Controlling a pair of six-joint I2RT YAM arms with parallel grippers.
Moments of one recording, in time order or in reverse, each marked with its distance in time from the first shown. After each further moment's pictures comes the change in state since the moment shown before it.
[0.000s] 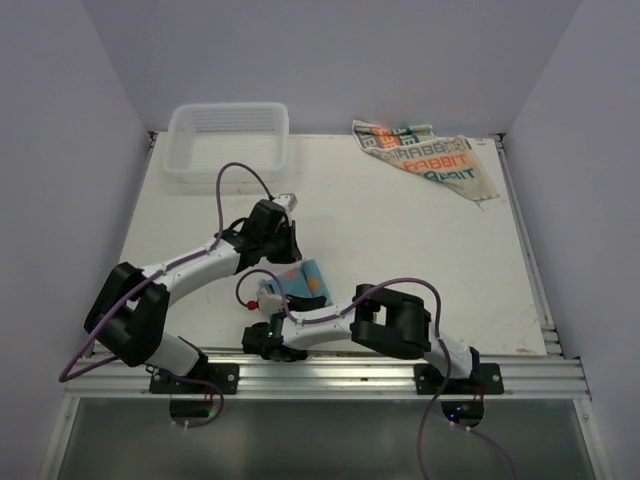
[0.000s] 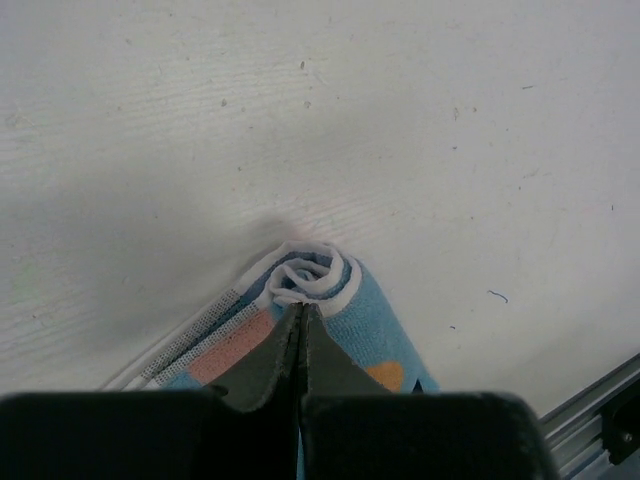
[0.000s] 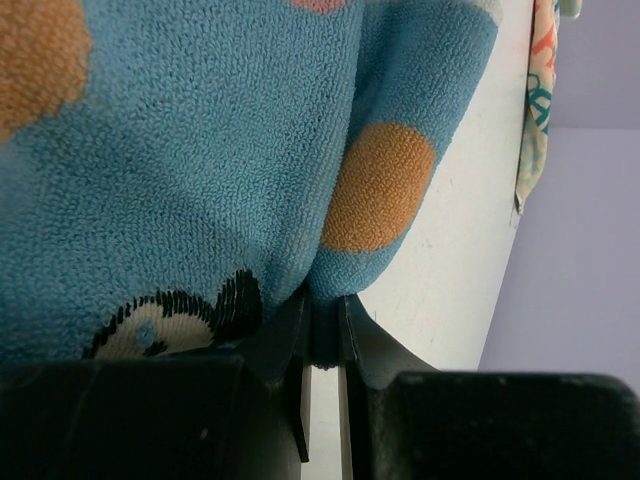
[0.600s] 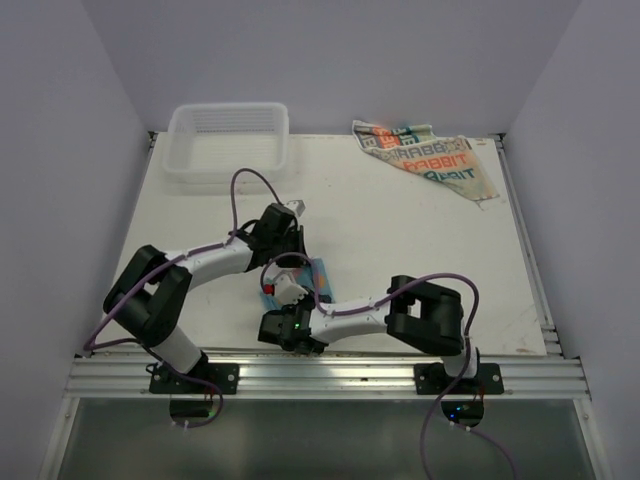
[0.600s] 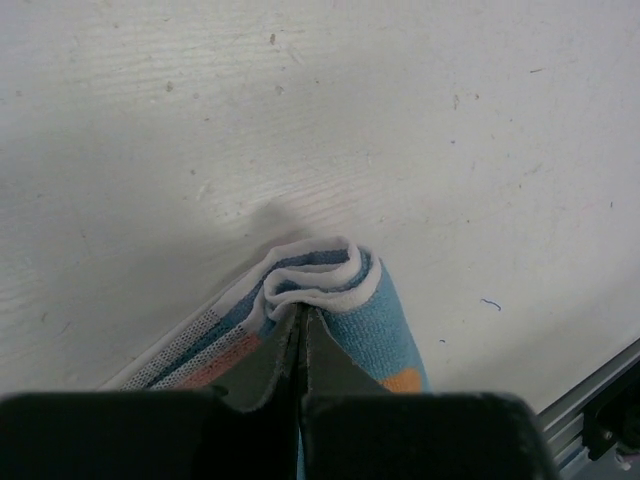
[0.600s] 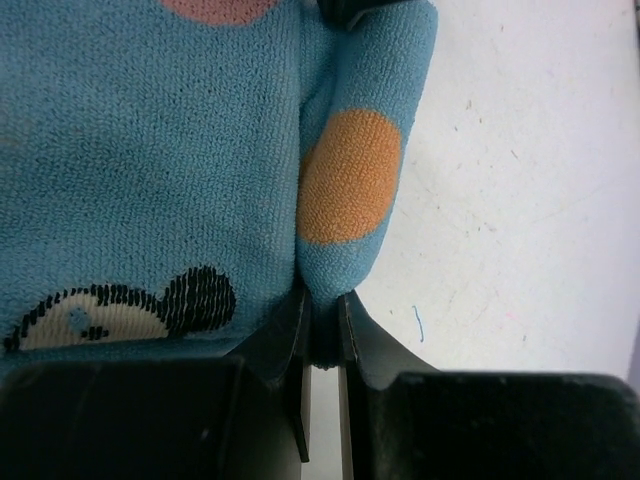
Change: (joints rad) left arm -0.033 0.118 0.012 0.084 0.063 -0.056; right arm -0.042 -0.252 -0.261 0.280 -0.091 0.085
